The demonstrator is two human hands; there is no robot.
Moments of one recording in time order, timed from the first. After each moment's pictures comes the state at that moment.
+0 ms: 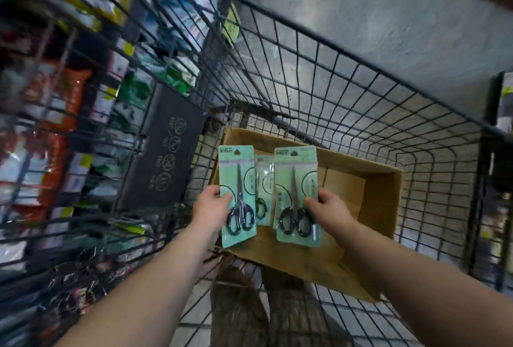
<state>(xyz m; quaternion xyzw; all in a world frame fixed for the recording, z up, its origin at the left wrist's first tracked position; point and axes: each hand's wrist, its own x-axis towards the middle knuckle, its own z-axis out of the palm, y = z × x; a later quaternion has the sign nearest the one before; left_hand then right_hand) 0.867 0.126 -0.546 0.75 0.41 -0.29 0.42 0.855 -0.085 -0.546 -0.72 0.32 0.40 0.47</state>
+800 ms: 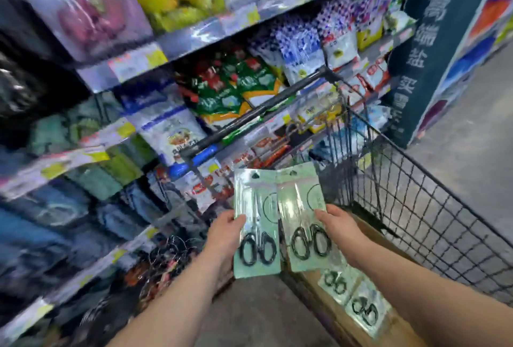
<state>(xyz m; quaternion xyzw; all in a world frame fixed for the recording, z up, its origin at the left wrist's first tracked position) 0.686 0.232 -0.305 0.70 0.47 0.04 0.54 0.811 0.063 -0.321 -0.75 -0.02 0.36 0.56</state>
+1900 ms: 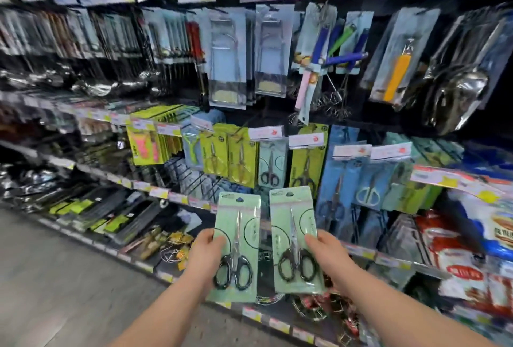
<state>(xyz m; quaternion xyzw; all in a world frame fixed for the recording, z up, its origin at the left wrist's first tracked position) 0.100 0.339 -0.256 0.38 0.68 0.45 0.43 0.323 0.353 -0.248 -0.67 -0.51 0.44 0.31</state>
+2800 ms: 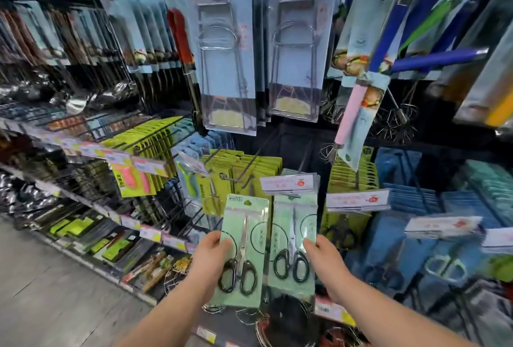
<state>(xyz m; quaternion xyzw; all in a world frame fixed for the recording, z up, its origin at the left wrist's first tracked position) 0.070 0.570 -0.255 0.40 0.70 0.41 0.43 0.278 0.600 -0.283 -0.66 -0.47 0.50 0.29</state>
